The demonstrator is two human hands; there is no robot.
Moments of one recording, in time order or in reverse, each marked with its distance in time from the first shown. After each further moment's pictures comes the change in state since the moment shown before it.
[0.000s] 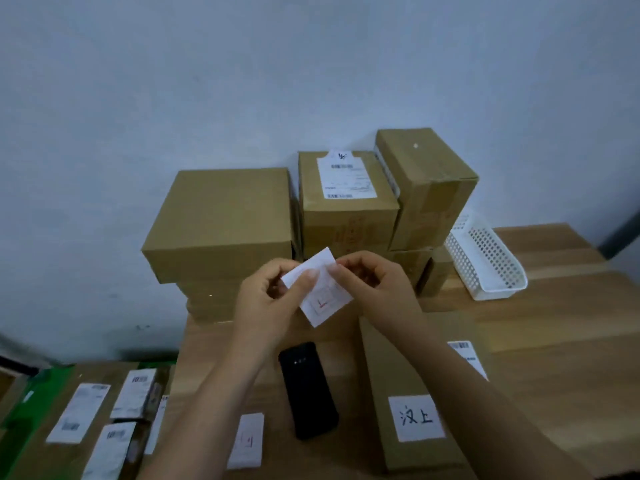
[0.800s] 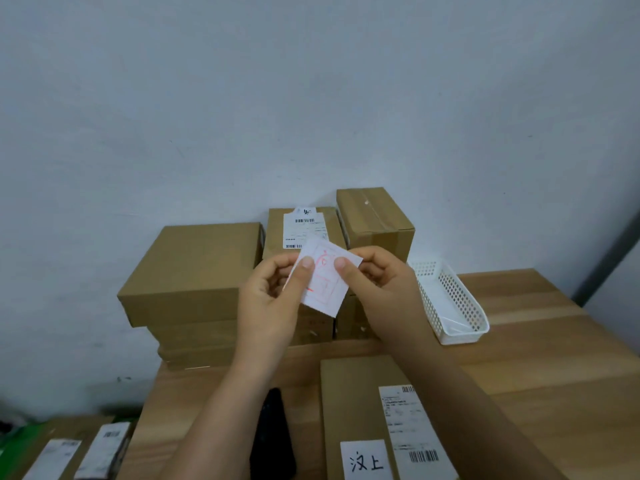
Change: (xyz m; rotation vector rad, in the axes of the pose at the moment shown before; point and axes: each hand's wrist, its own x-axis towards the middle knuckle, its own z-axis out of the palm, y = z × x) left_hand -0.008 0.098 0.084 -0.328 0.200 0.080; right_hand -0.012 -0.043 -0.095 0.301 0.193 -0.193
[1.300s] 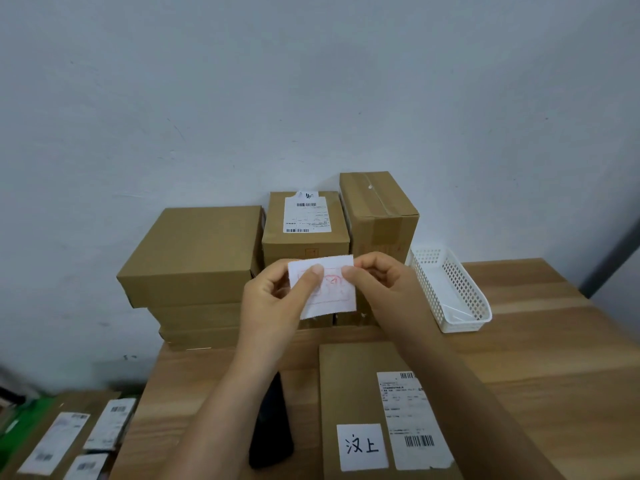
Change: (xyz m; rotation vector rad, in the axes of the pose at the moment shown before) left_hand -0.014 -0.010 -0.001 0.116 -0.079 -0.092; right_hand -0.007 0.016 -0.015 -0.078 -0.075 0.192
